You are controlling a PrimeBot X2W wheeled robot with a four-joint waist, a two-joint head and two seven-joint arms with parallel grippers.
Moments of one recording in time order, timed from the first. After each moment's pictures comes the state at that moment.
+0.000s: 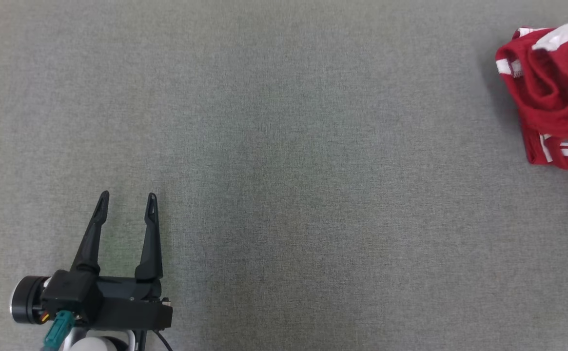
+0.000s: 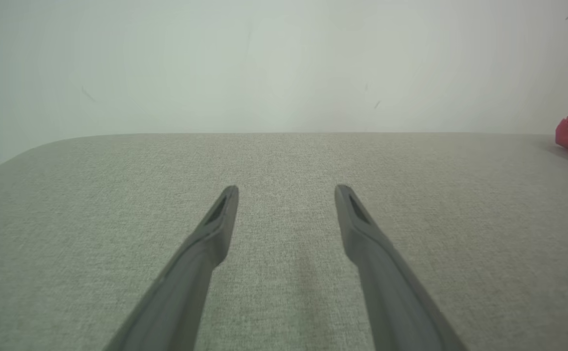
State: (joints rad) left arm -0.19 0.06 0.00 0.07 -0.10 -0.13 -0.26; right arm -1.17 -0.81 0.76 1.08 0.41 0.13 0.04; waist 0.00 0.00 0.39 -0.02
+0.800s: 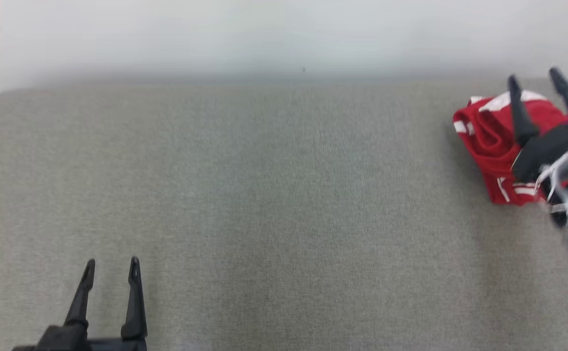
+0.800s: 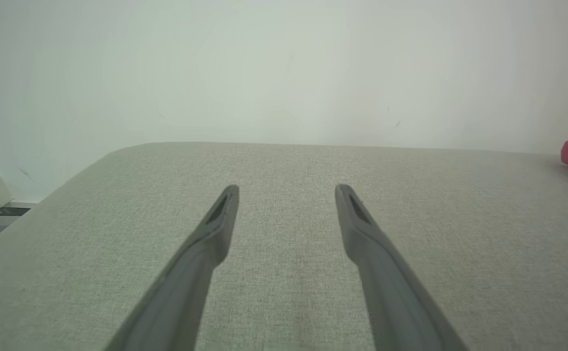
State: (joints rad) left arm -0.03 0.05 0.07 0.11 -0.10 -0.13 -0.26; right arm -0.94 -0.49 0.43 0.99 0.45 0.13 -0.26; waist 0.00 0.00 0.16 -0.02
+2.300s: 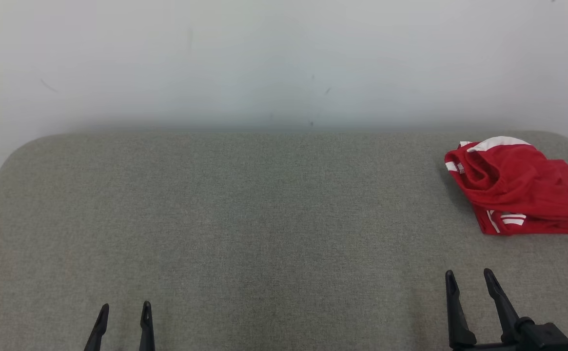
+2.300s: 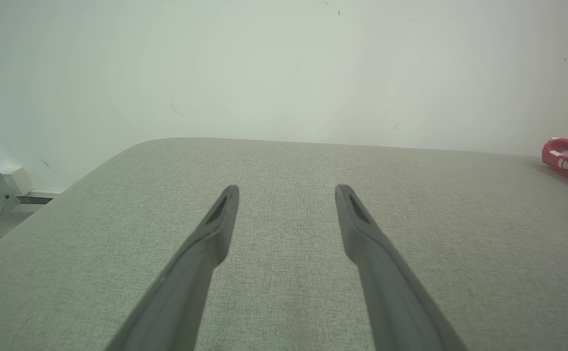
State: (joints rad) left arm 0.10 0.05 0.04 0.12 -0.12 -0.11 -0.26; right arm 0.08 -0.05 -0.04 0.12 0.11 0.13 -0.26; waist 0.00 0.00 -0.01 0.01
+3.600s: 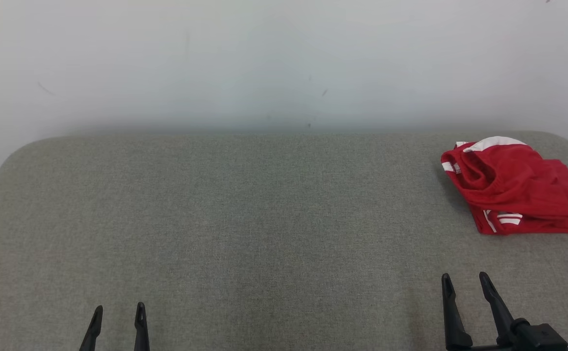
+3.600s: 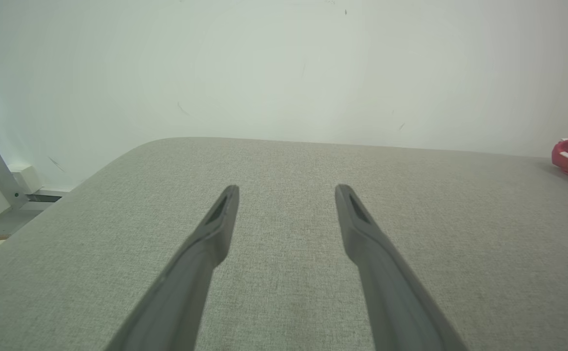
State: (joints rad) left arm 0.10 0.05 0.05 0.13 -0.12 -0.09 -0.26; right arm 0.08 -0.05 -0.03 0.15 0.13 0.13 -0.26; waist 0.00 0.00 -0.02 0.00
